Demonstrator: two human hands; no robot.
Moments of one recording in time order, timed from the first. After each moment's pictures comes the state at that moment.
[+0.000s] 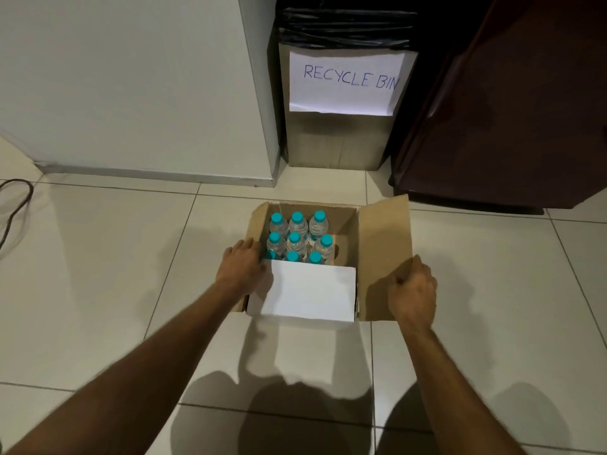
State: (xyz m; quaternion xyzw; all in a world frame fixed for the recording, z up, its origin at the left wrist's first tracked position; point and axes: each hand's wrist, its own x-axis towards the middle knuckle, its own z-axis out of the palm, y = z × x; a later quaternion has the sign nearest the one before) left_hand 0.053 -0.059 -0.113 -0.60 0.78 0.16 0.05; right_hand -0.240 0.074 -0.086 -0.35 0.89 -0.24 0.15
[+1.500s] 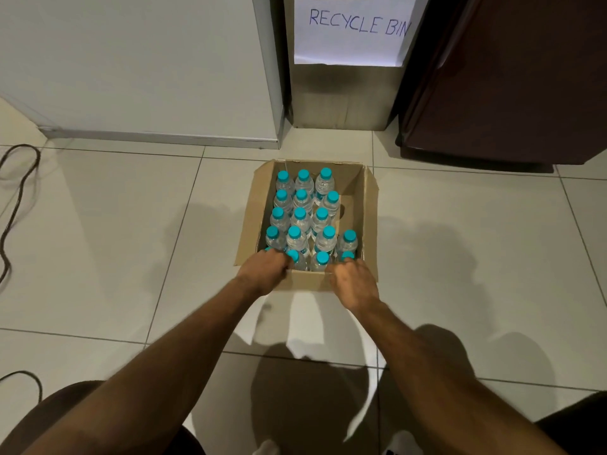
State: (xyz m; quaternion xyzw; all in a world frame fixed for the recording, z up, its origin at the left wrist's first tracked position) left_hand 0.052 0.027 -0.120 -0.46 0.86 0.19 0.15; right_hand -0.147 0.107 -0.138 -0.69 0.70 0.02 0.18
